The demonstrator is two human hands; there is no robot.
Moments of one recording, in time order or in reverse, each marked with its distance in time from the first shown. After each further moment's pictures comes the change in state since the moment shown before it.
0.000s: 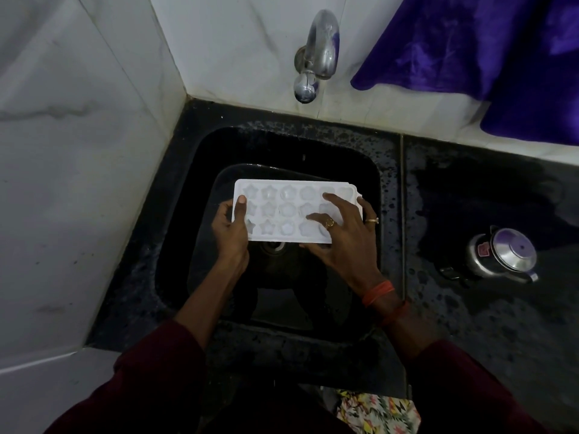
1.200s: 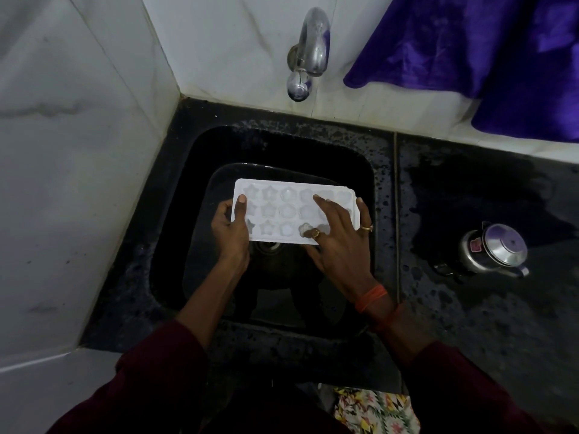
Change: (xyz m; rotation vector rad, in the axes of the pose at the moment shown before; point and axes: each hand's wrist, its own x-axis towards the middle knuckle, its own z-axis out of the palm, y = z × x) left_hand -0.007 -0.004 0.007 0.060 0.032 0.027; right_hand -0.008 -0.013 -0.012 -0.157 0.016 -0.100
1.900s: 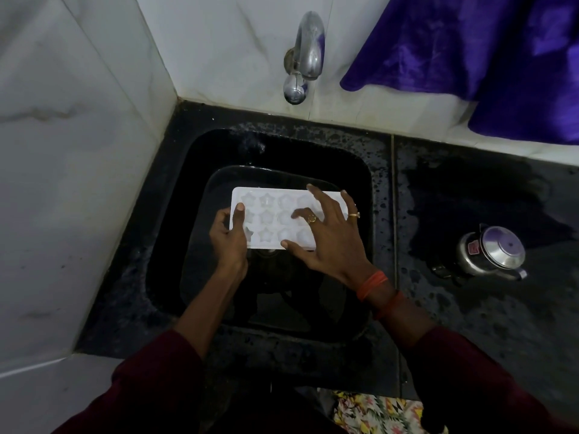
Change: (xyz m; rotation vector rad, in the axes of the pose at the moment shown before) left_hand -0.004 -0.011 -0.001 0.006 -0.001 -0.024; right_hand 0.019 0.005 0.004 0.191 -0.172 0.071
